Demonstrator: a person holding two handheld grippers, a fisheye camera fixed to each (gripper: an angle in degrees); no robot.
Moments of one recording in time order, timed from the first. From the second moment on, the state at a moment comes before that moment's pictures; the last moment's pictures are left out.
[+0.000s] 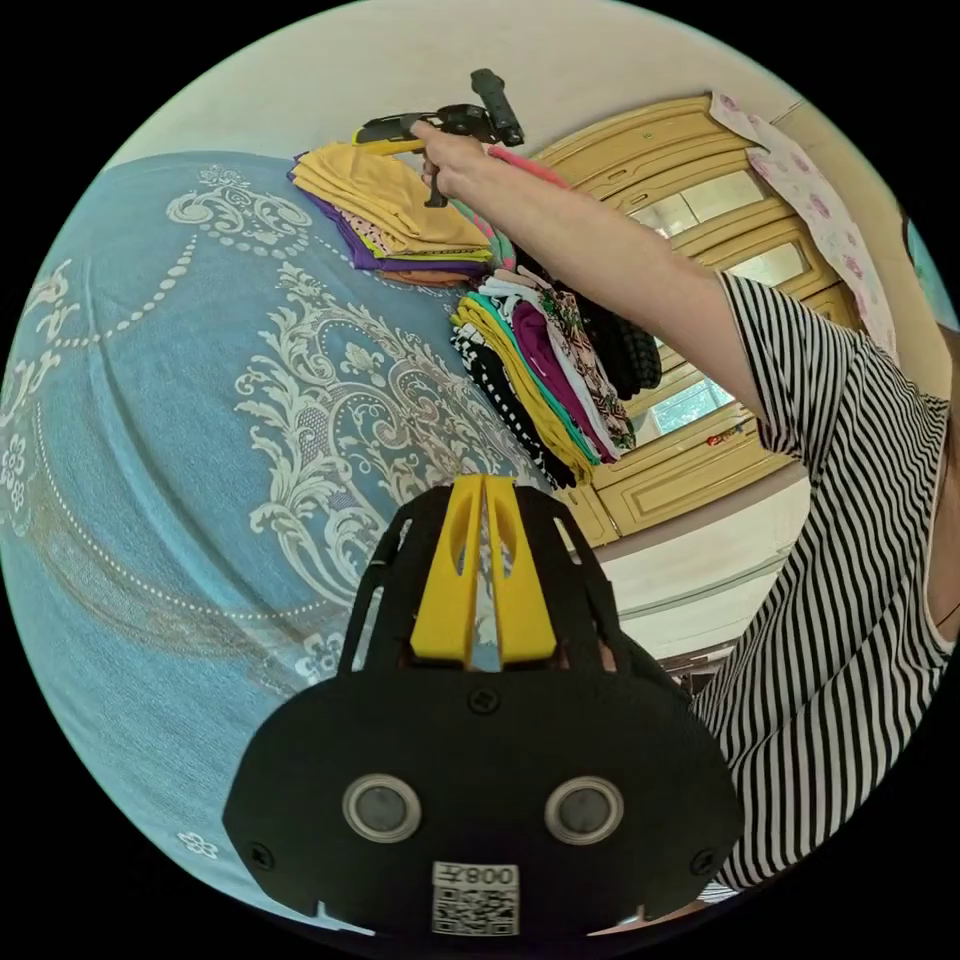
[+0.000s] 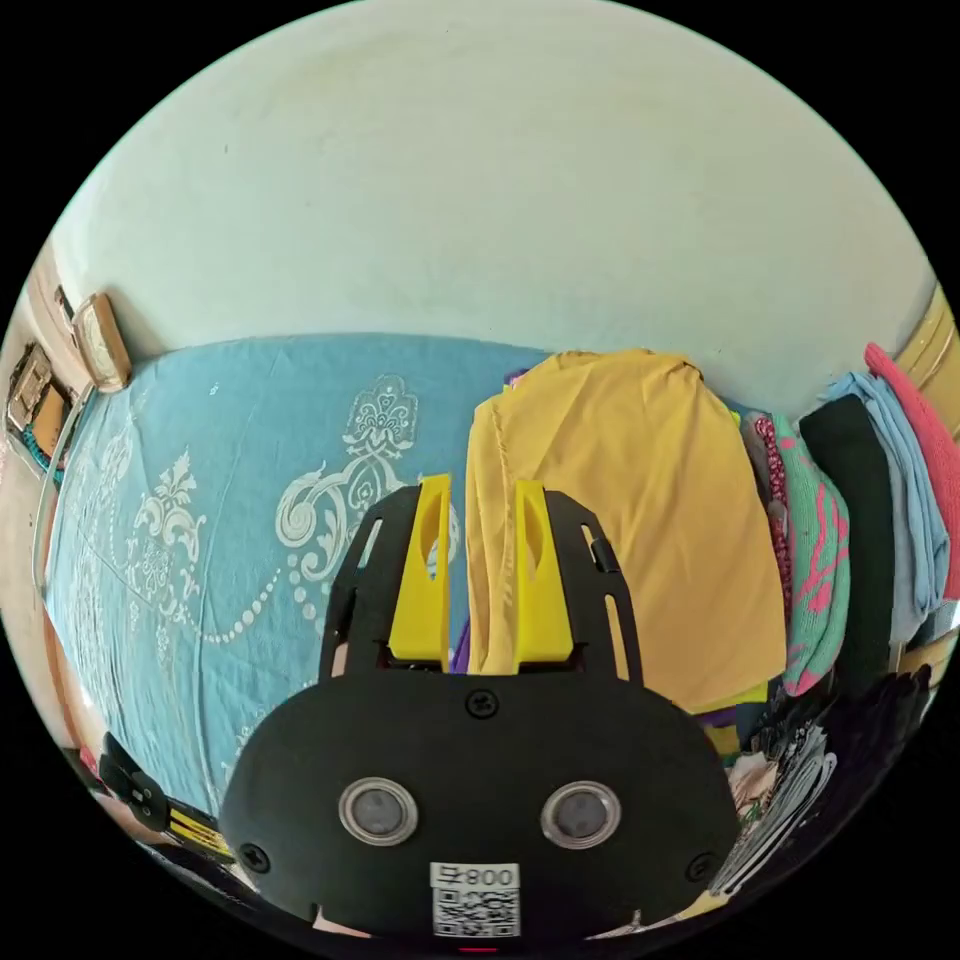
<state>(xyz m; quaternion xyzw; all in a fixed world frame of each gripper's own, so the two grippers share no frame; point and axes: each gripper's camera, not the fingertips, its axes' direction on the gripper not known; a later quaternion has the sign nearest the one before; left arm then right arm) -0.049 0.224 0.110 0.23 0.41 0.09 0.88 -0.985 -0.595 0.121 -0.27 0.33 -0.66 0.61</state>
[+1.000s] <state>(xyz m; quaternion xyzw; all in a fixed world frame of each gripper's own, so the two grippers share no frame) -0.105 0.313 0.180 0.28 0.41 0.09 0.86 -1.139 -0.627 -0.015 -0.27 0.14 -0.66 0.68</state>
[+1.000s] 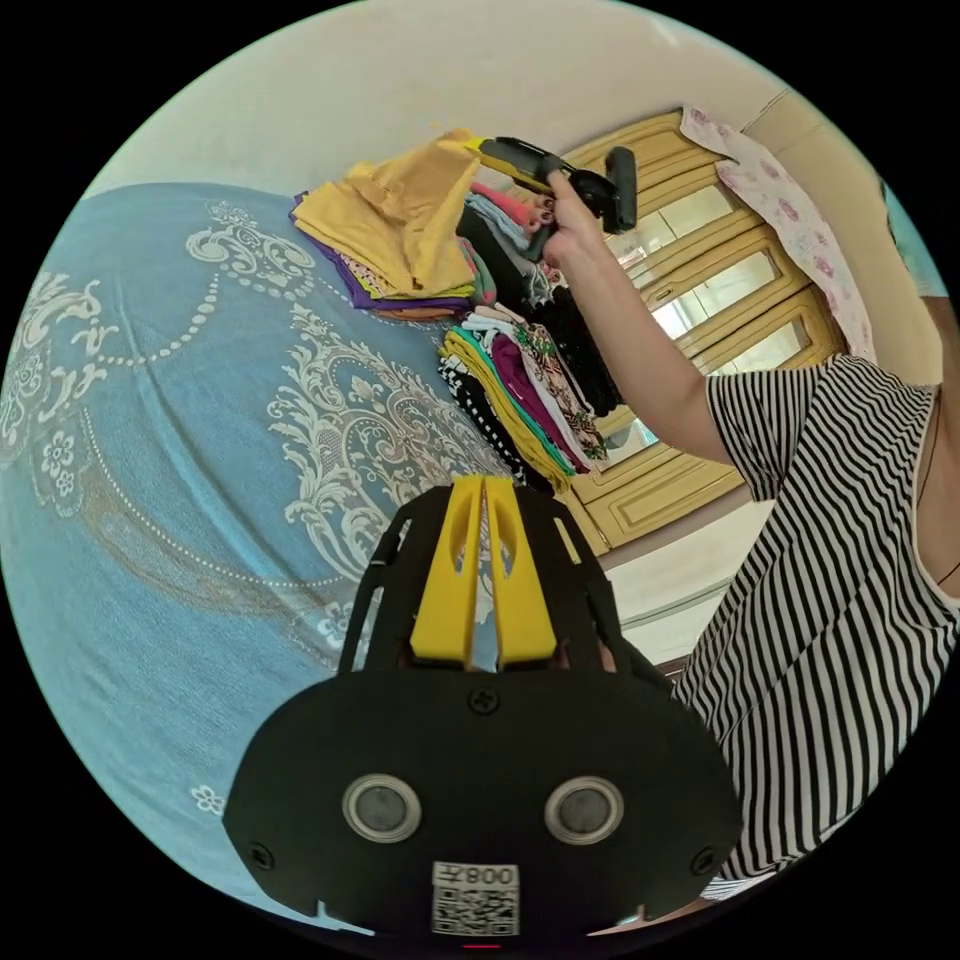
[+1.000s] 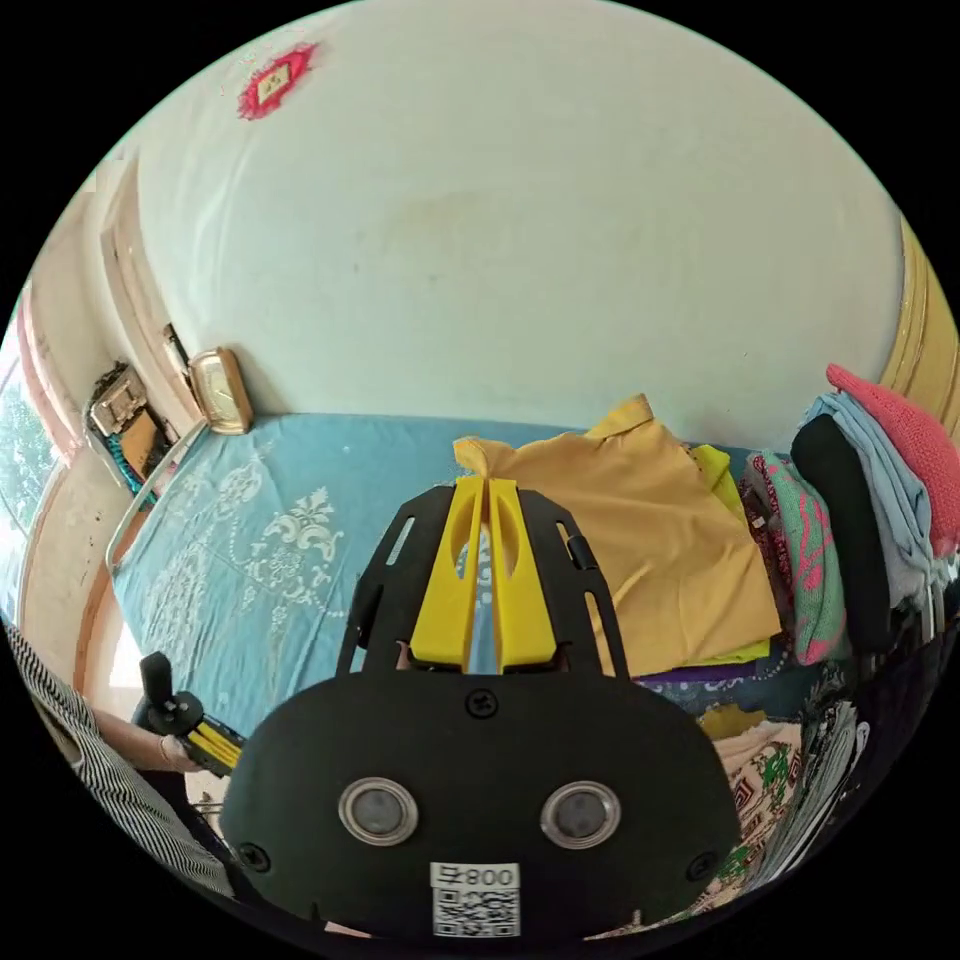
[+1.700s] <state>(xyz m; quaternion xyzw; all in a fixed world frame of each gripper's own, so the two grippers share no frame) -0.192 0.468 0.167 0.34 0.24 0.02 0.91 -1.299 -0.659 -0.399 -0.35 -0.04 -0.61 0.71</state>
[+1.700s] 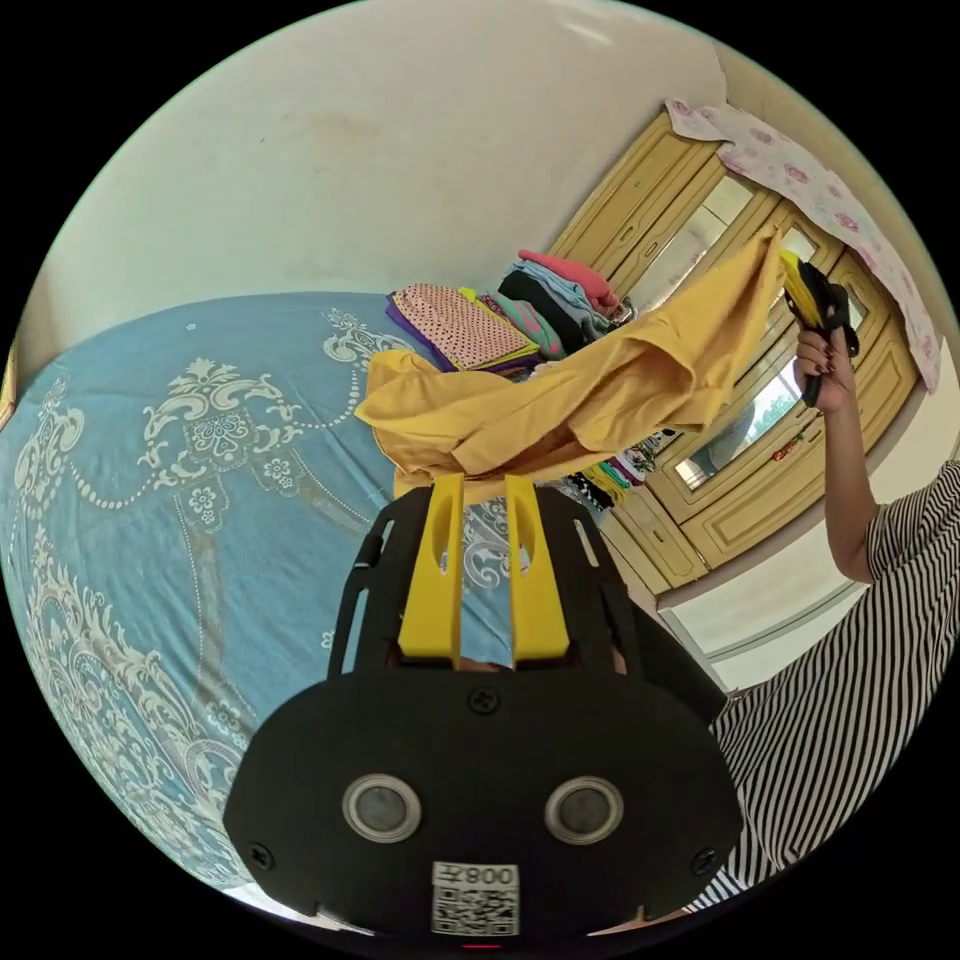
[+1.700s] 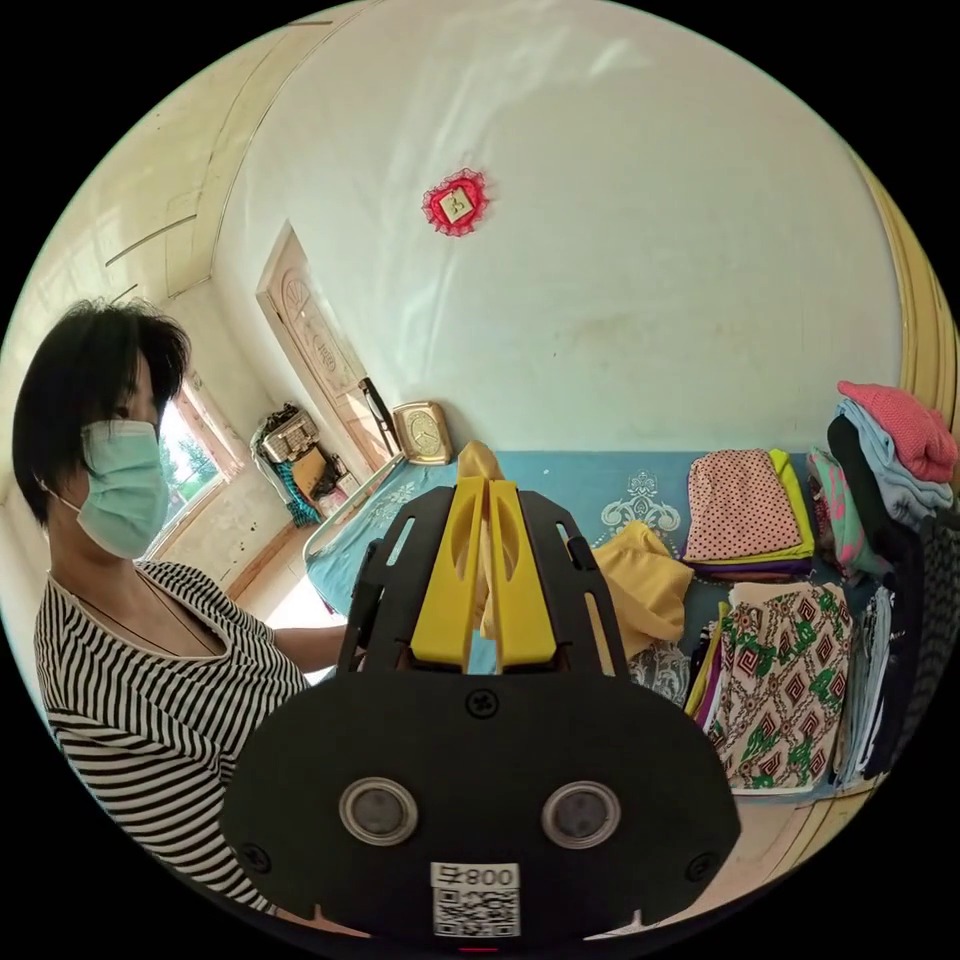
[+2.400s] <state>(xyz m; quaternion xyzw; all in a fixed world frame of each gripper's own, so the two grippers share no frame) -0.321 0.442 0.393 0.22 0.70 -0.21 0.65 -1.380 -0.728 -0.554 -0.34 -0.04 -0.60 0.73</state>
